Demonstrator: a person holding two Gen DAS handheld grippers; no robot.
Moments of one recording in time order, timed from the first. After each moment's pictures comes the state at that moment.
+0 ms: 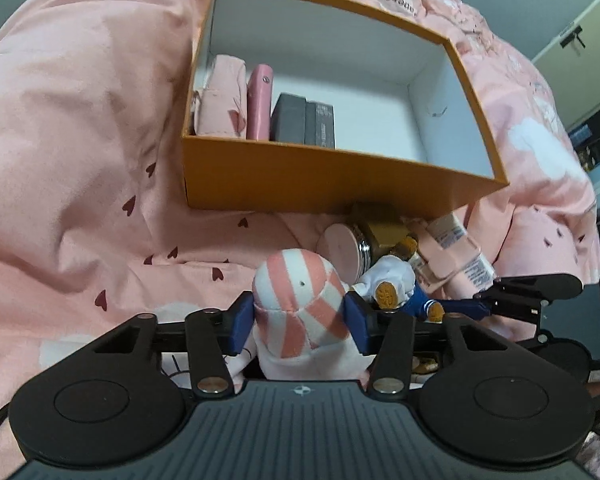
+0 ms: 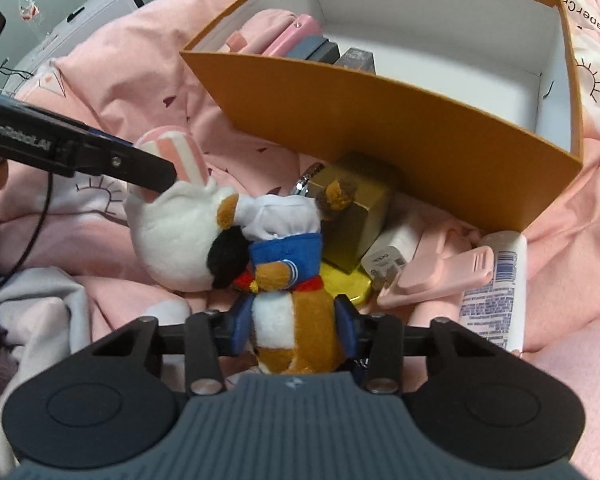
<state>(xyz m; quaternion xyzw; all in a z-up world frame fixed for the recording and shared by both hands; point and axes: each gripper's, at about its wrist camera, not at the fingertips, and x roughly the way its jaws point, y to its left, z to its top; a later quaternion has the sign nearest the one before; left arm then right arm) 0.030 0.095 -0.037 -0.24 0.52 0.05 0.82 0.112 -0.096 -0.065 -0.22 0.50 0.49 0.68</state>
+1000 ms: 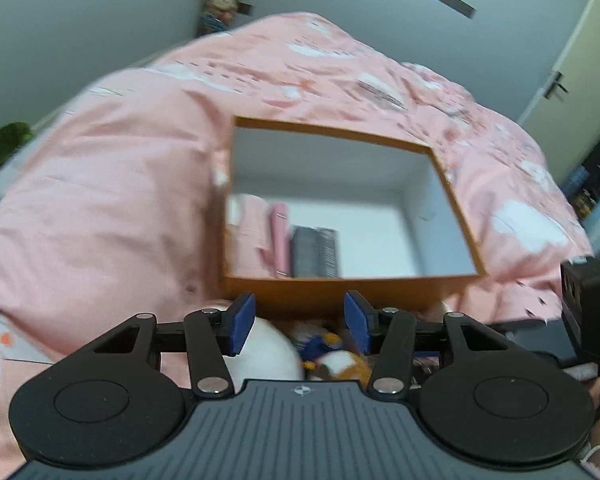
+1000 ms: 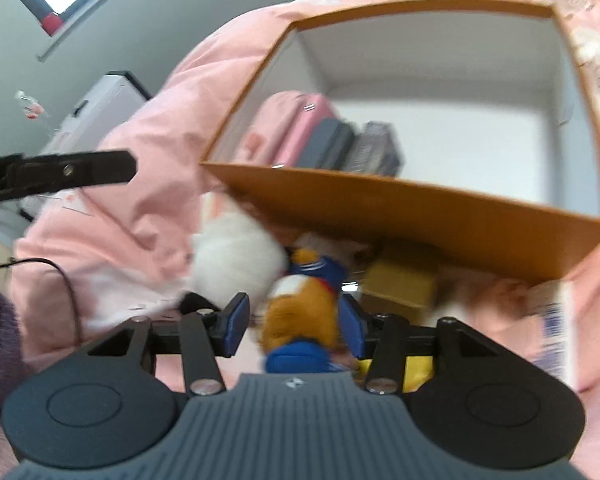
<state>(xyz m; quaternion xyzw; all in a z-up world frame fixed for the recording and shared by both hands) 0.023 0.114 0.028 -0.20 0.41 0.07 0.89 0.132 -0.067 -0.037 -0.09 0.50 0.49 0.71</state>
